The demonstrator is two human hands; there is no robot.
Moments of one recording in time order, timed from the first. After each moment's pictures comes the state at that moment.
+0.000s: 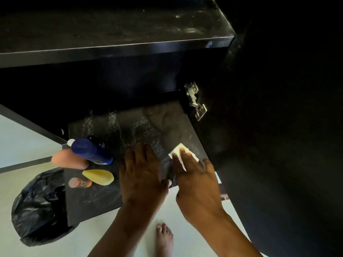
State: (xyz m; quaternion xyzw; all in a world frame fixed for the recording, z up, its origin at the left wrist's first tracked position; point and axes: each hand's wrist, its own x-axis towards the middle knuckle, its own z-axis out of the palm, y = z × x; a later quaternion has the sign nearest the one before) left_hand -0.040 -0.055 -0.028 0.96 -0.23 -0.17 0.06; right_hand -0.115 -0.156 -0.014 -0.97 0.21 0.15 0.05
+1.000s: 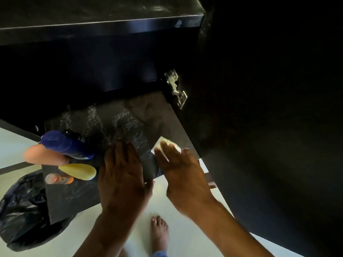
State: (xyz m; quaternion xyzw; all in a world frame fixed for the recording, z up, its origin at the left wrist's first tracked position) left_hand -0.057 -0.037 -0.039 0.95 -0.26 -0.13 0.08; right_hand -0.138 -0.166 -0.024 -0.98 0.12 0.14 0.10
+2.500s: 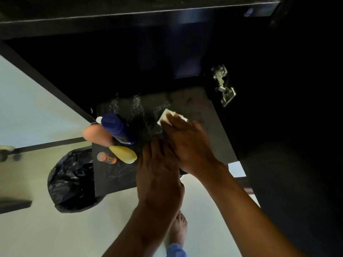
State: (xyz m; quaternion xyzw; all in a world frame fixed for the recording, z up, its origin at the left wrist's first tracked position) left_hand -0.065 -0.028 -0.023 0.96 -0.22 -0.13 0.14; right_hand -0.044 -0.154 -0.047 -0.99 0.04 0.11 0.13
